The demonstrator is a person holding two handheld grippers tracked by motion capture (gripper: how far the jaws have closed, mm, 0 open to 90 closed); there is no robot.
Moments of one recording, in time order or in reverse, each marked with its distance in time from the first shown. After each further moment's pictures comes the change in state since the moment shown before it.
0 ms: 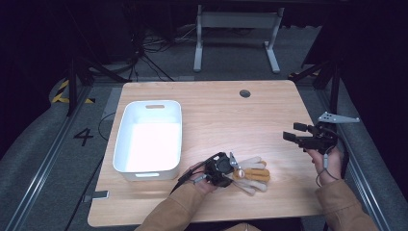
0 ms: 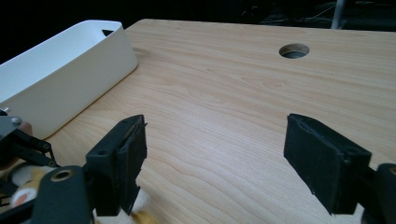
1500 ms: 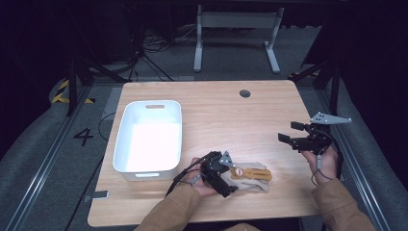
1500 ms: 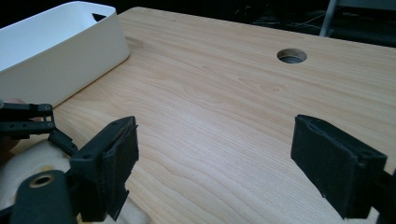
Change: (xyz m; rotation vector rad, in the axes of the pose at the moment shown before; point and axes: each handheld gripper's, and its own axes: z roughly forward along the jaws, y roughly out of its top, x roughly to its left) left arm 0.012 -0.017 0.007 -0.150 -0.104 -0.002; right arm 0.015 0.003 0.012 0.025 -0.051 -0.089
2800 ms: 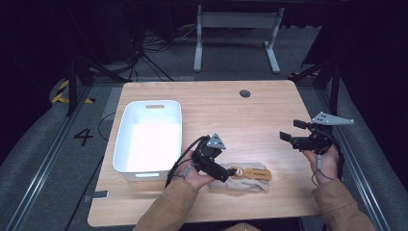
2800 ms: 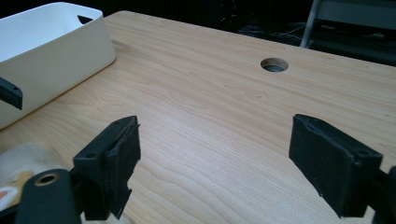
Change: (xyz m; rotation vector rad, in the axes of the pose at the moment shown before) left arm 0.004 0.020 -0.062 -0.201 0.052 -0.137; right arm 0.002 0.002 -0.004 -0.025 -0.065 -0.035
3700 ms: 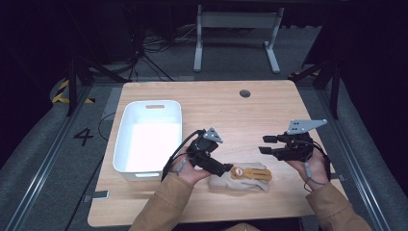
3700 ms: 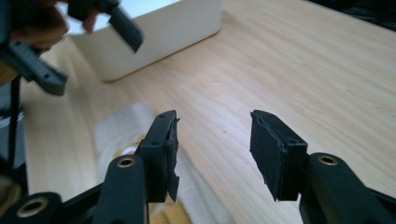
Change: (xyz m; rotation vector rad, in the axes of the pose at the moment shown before) left arm 0.001 0.019 -0.029 0.080 0.019 -0.057; right arm 0.059 0.015 0.017 0.133 0.324 -0.176
